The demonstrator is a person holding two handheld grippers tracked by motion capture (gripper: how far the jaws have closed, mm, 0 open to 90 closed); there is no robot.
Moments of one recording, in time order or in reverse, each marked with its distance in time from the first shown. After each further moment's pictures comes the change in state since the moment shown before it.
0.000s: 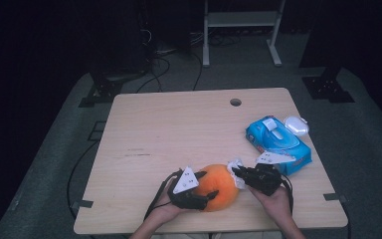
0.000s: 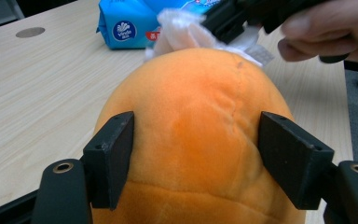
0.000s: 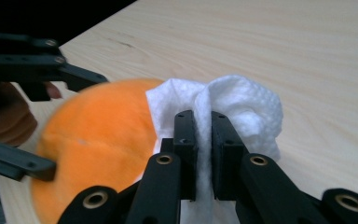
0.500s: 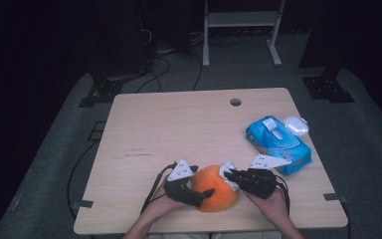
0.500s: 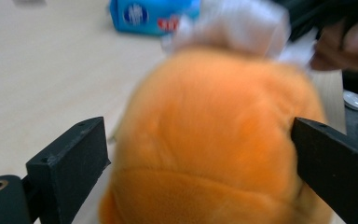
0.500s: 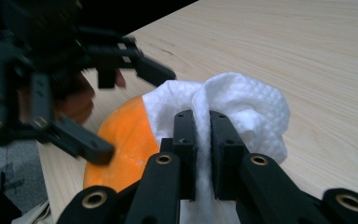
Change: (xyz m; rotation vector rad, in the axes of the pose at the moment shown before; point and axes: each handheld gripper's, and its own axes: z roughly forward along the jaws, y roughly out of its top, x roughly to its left) left arm 0.023 -0.005 0.003 0.039 -0.047 -0.150; right arm 0.021 0.006 -0.001 -0.023 0.115 -0.095
